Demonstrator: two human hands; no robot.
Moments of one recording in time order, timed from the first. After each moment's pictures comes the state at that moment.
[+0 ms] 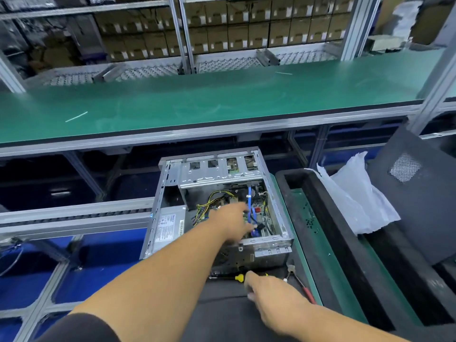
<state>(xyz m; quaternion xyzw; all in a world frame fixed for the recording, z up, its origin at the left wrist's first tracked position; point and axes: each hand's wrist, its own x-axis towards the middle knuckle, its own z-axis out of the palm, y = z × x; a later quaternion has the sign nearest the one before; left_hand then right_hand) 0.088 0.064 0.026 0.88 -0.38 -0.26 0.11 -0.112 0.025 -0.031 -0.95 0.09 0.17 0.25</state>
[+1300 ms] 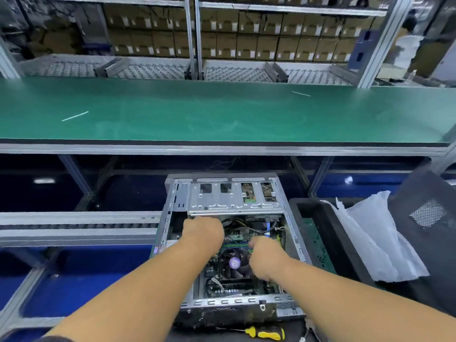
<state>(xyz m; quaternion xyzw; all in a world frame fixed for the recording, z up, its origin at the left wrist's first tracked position) 0.205 0.087 0.012 0.92 -0.33 -0.12 -0.15 0.070 -0.020 0.017 -0.90 0.31 0.17 0.26</state>
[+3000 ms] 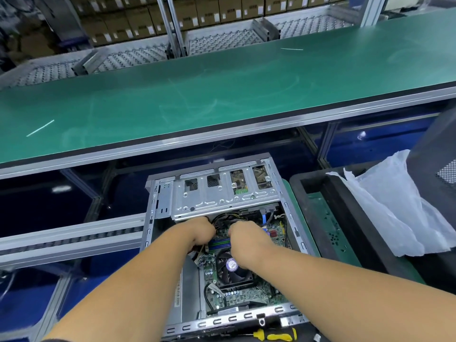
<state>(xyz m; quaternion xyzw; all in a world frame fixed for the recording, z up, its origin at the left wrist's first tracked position) 0.261 0.055 -0.039 0.90 -0.24 -0.37 0.02 0.118 -0.037 -0.013 -0.92 0.23 0.16 0.26</state>
